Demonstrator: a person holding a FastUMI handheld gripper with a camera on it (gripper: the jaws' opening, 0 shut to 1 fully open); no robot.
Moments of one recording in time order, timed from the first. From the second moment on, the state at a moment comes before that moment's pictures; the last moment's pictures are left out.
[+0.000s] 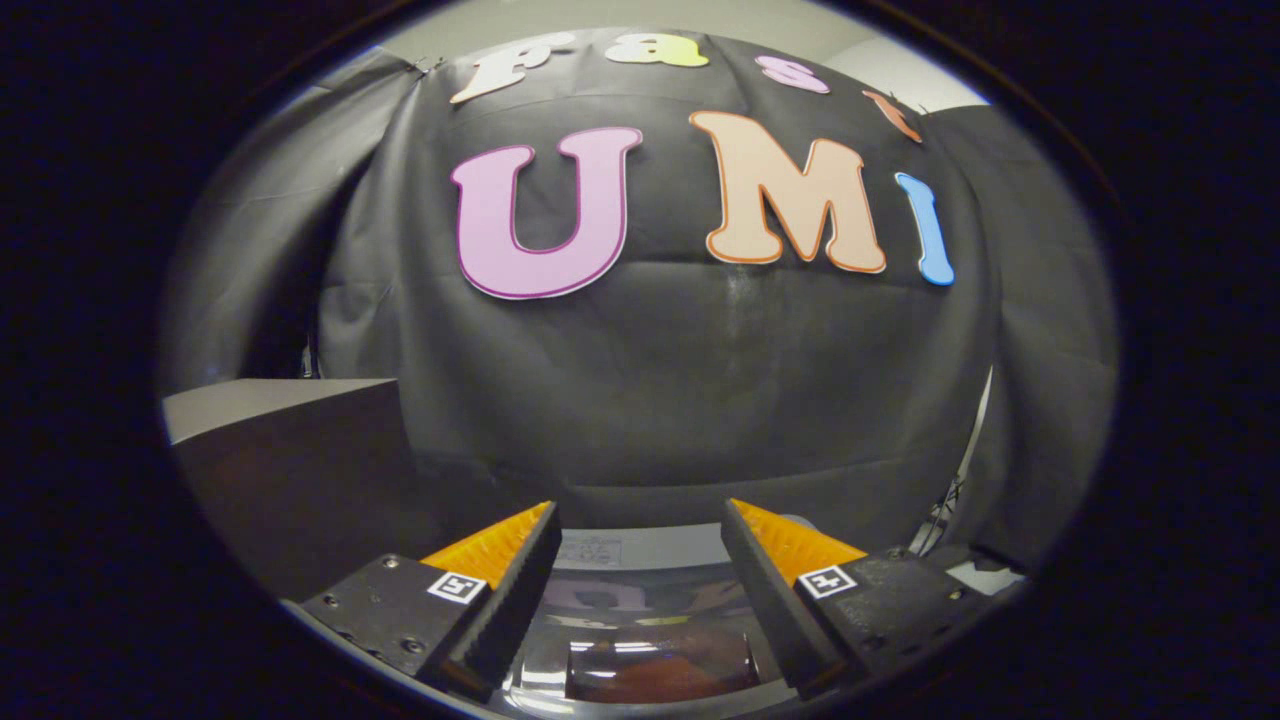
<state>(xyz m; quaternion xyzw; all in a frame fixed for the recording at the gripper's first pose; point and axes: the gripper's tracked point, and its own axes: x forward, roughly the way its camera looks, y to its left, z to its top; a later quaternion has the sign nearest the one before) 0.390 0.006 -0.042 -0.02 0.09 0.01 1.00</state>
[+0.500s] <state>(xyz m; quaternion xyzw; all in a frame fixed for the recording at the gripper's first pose) 0.353 -0.003 -0.031 -0.02 0.08 0.00 1.00</state>
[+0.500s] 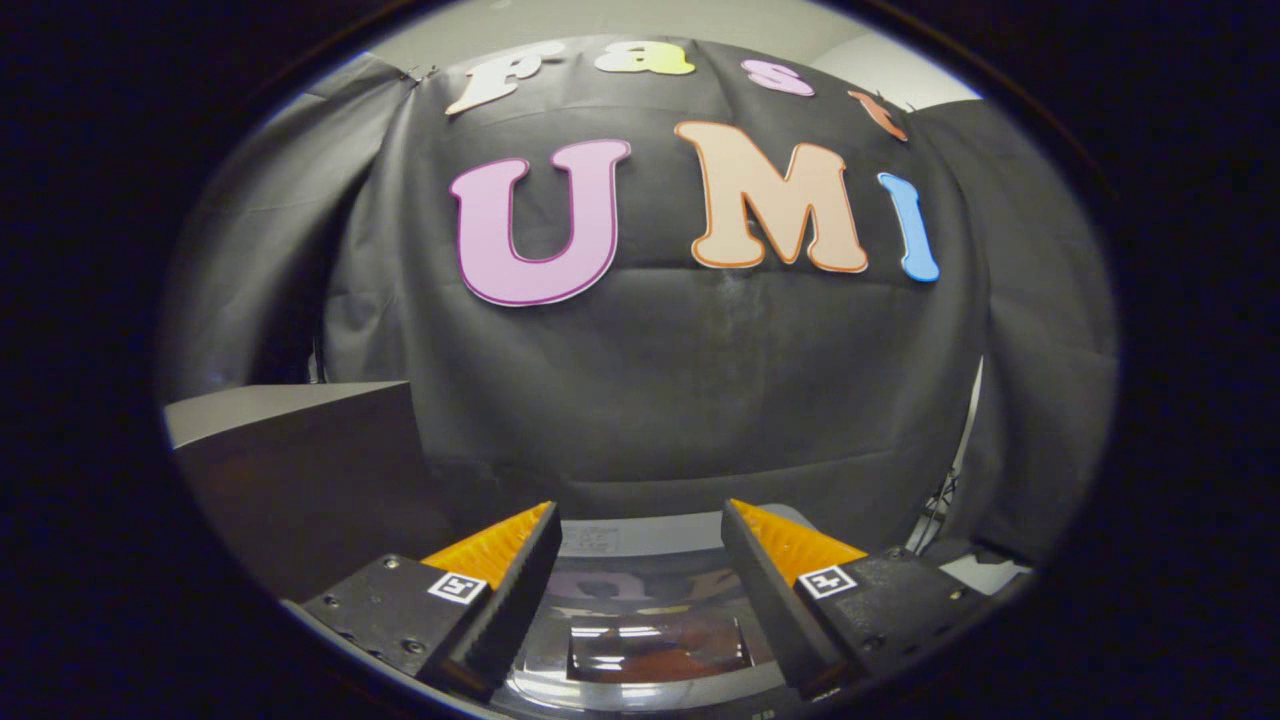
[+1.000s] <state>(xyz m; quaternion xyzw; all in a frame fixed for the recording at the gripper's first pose) 0.280 -0.006 -0.004 -0.01 0.07 0.03 1.00</state>
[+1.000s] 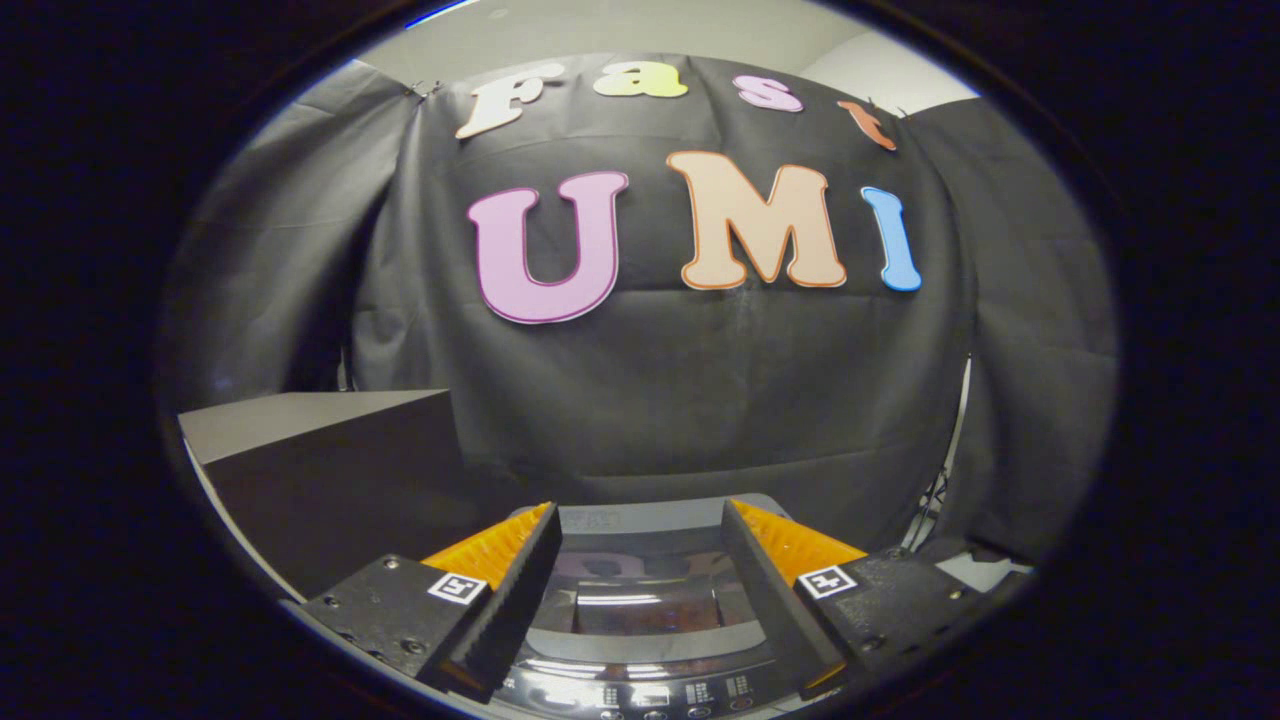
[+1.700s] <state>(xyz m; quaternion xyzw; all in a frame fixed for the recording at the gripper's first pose) 0.165 -0.006 0.048 0.06 0.09 0.08 0.99</state>
